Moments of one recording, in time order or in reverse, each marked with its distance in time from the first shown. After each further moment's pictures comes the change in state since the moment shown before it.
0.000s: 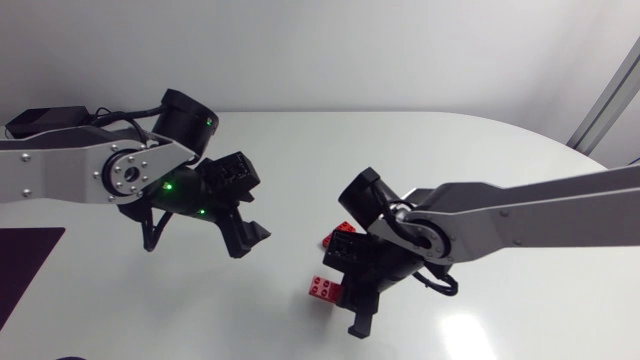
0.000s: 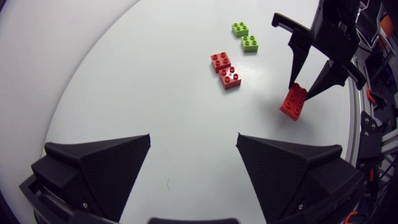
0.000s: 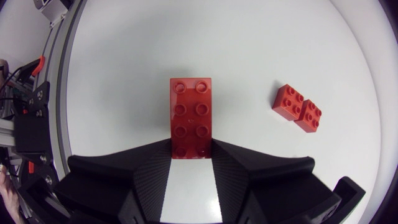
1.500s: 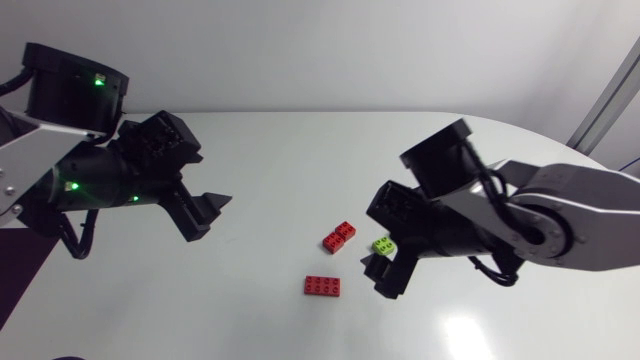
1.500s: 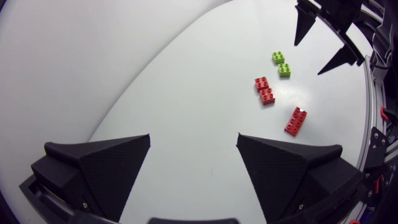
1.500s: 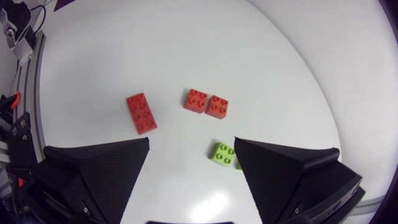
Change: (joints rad) left arm 0.028 -0.372 -0.076 -0.012 -0.193 -0.057; right arm -0.089 -0.354 -0.078 0.029 0.223 0.093
